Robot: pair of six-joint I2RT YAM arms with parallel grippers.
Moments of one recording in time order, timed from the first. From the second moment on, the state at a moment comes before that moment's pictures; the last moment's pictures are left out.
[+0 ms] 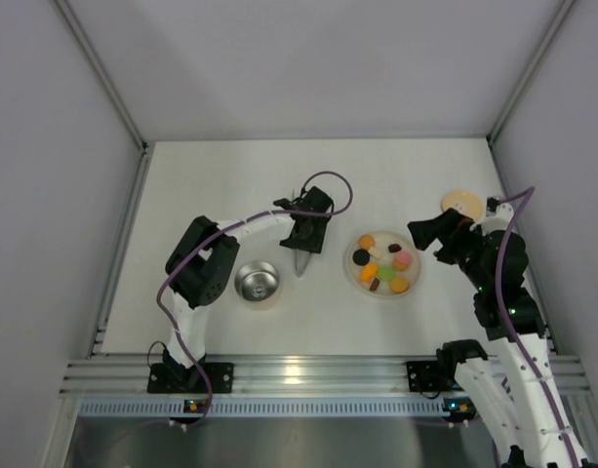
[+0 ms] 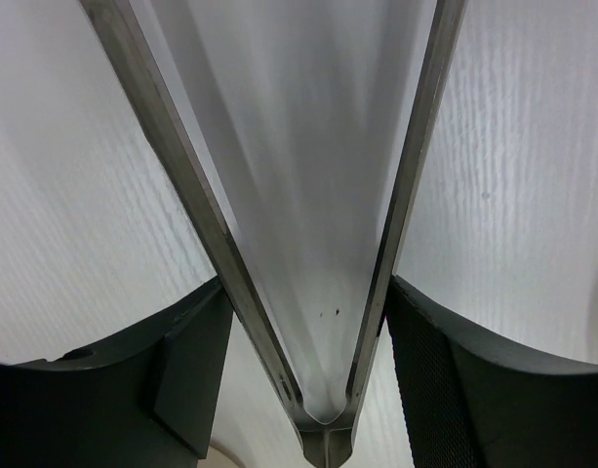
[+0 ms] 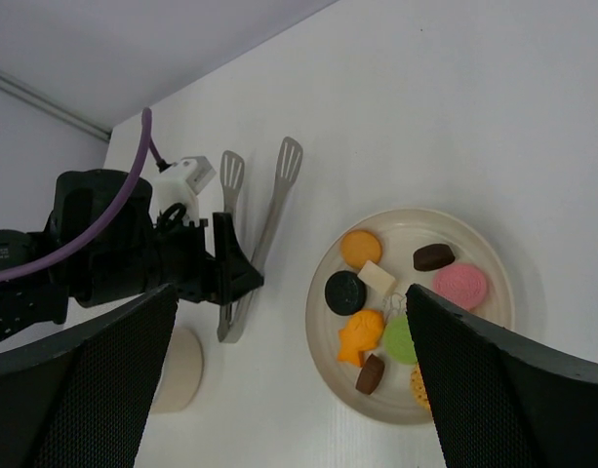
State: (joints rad) left arm -0.72 2.01 1.43 -0.57 -0.23 -0.45; right arm 0.11 0.55 0.70 -0.40 -0.15 0.60
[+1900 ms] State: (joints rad) left arm -0.70 2.07 1.47 -0.43 -0.29 -0.49; right arm 0.11 0.52 0.70 -0.42 -0.13 0.57
